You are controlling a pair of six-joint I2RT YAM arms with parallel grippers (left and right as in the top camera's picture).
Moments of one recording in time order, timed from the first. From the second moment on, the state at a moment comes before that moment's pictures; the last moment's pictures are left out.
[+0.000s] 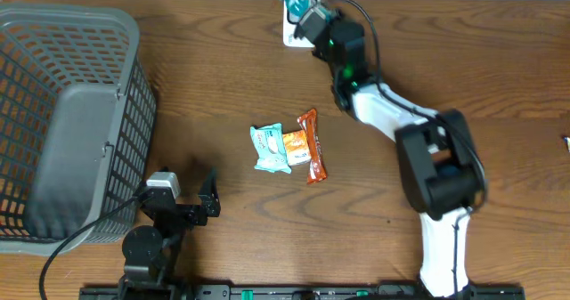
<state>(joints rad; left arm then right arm) -0.09 0.01 0.09 -0.29 0.08 -0.22 0.39 2.23 1.48 0.48 0.28 -0.82</state>
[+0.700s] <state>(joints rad) -0.09 0.01 0.09 -0.29 0.08 -0.22 0.39 2.63 1.98 0.46 0.47 -1.22</state>
